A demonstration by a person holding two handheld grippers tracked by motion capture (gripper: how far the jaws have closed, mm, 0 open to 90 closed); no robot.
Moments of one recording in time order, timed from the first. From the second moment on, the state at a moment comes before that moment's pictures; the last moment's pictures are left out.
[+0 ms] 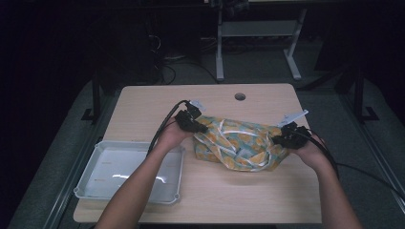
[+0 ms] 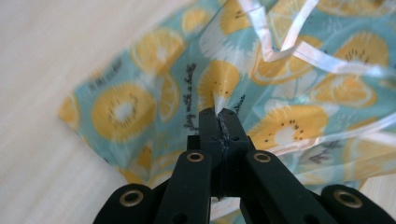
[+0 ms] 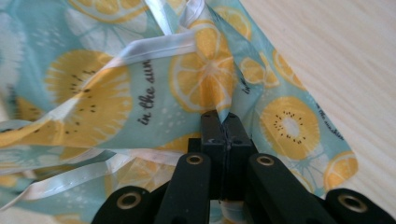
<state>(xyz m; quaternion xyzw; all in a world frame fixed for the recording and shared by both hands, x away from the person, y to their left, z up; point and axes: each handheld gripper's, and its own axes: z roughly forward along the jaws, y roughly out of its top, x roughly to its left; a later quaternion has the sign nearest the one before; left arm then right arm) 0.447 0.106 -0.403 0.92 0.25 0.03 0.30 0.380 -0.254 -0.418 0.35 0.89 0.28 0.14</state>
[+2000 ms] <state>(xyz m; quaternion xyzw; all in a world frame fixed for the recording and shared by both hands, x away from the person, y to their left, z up) 0.359 0.148 -0.394 0.92 0.21 0.00 0.33 0.323 -0.258 -0.394 0.32 0.88 0.32 0.10</state>
